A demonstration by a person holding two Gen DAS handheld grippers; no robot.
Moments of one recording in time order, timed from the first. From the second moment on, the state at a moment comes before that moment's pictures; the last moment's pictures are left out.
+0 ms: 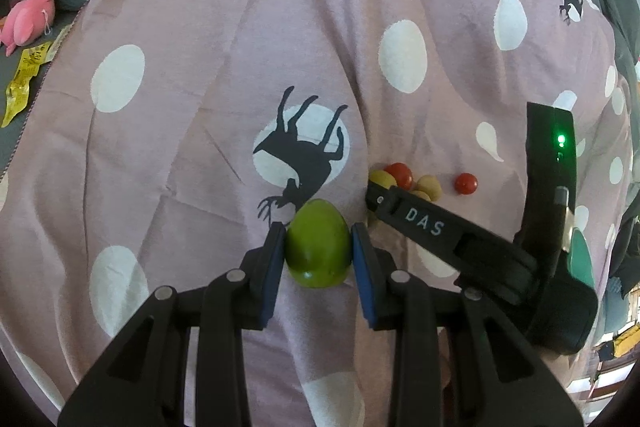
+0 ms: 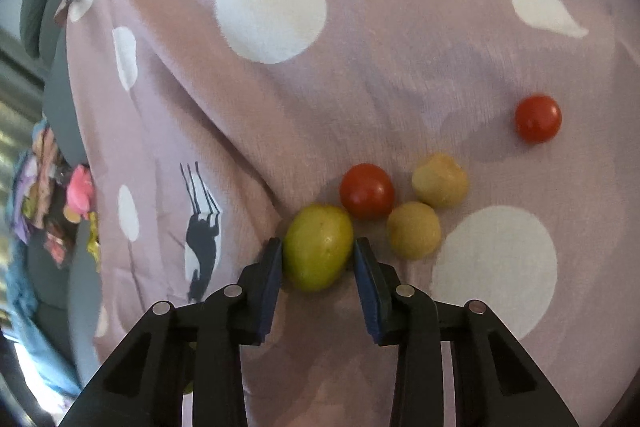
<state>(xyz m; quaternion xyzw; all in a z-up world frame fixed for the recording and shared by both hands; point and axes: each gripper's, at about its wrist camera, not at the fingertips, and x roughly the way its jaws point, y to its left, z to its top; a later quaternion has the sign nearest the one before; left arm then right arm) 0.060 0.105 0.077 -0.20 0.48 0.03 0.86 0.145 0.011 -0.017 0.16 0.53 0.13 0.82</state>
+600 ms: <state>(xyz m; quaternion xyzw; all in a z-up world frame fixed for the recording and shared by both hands) 0.052 0.069 0.082 -0.16 0.47 -0.01 0.87 0.080 -0.047 0.025 0.15 0.49 0.15 0.84</state>
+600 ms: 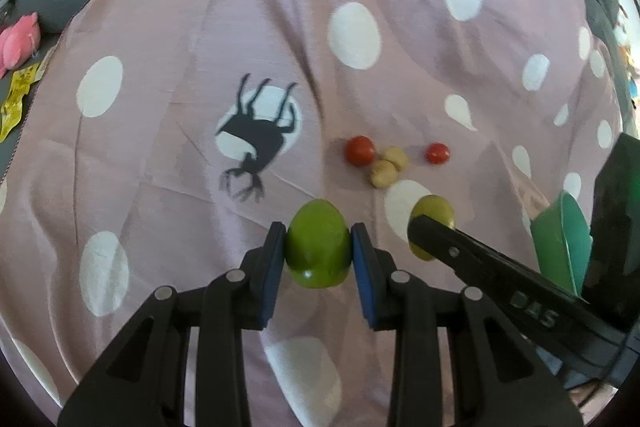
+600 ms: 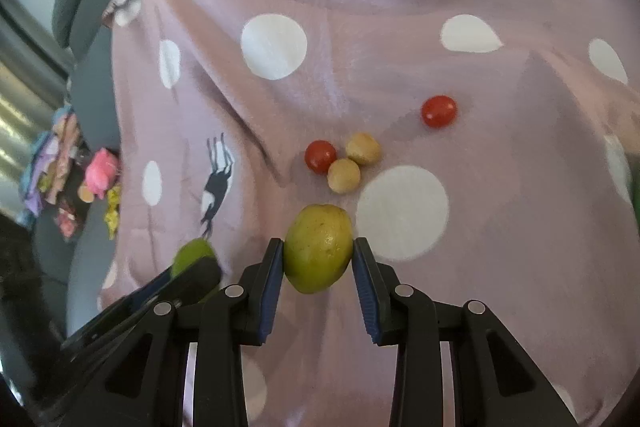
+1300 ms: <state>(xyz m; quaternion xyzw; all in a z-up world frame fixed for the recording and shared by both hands) 0.024 0.001 0.107 -0.11 0.44 -0.10 0.88 0.014 -0.109 0.055 0.19 0.44 0.15 0.86</state>
